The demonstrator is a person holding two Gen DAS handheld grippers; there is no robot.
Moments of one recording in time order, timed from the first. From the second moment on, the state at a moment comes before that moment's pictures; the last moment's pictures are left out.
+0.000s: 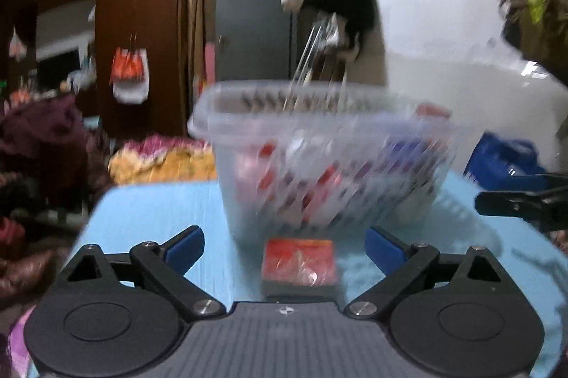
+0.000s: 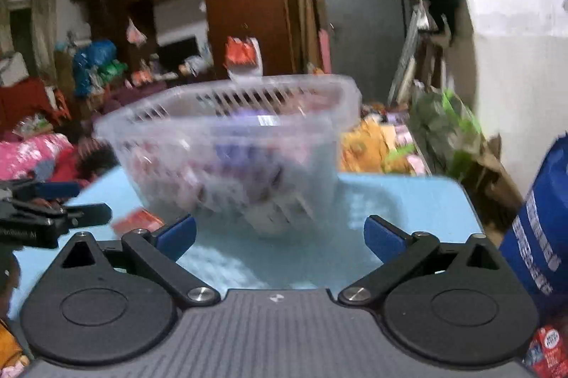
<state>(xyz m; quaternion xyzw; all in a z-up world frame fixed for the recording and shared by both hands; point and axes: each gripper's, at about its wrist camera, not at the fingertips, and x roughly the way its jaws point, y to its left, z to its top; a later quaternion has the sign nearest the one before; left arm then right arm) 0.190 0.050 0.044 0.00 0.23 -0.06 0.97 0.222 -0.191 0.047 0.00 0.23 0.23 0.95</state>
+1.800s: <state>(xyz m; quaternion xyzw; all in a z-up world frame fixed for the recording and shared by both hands) 0.160 0.058 0.098 -0.07 0.09 -0.12 0.99 0.176 -0.209 0.070 0.07 0.14 0.26 0.95</state>
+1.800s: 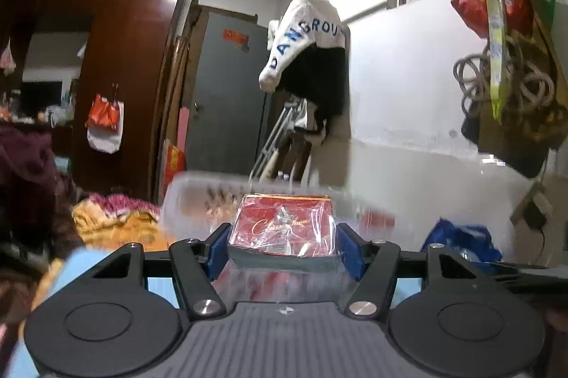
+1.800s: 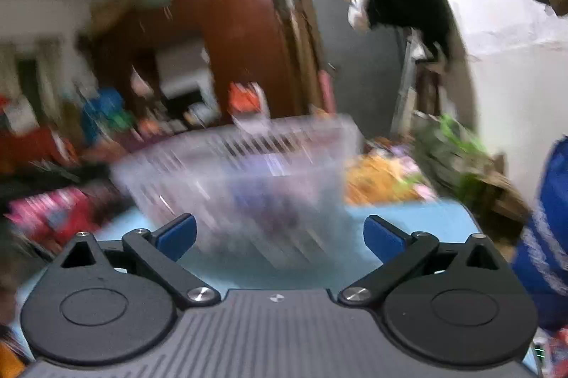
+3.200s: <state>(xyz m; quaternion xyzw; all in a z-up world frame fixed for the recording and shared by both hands) 0.240 0.058 0.116 -0.05 0.22 -0.03 0.97 0.238 -0.162 0.122 -0.01 0.19 0.22 0.96</state>
